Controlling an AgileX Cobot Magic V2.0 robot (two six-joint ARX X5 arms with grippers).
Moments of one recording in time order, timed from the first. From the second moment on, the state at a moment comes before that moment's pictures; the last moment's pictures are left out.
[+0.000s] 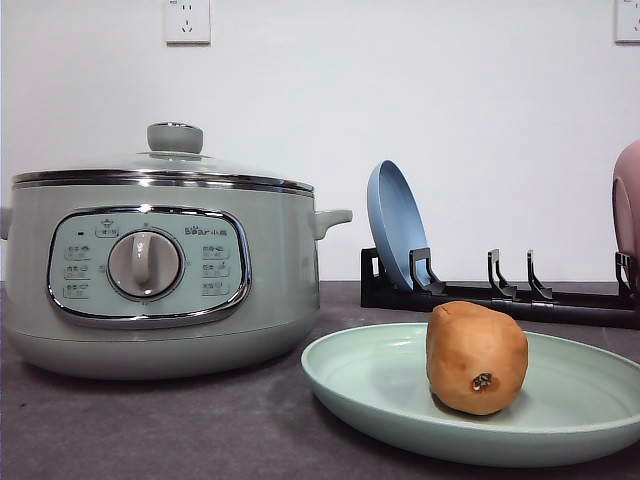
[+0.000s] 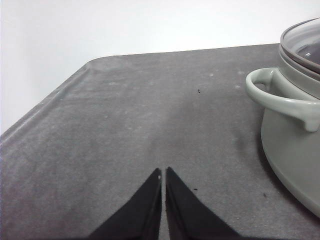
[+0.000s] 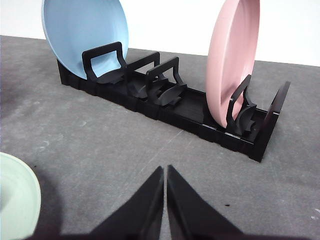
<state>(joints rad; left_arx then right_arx) 0.11 0.01 0.03 -0.18 -0.06 0.11 -0.06 0.00 0.02 -0.16 -0.16 -0.04</state>
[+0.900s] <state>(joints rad) 0.11 0.01 0.03 -0.18 -0.06 0.11 -0.06 0.00 0.02 -0.16 -0.16 -0.04</state>
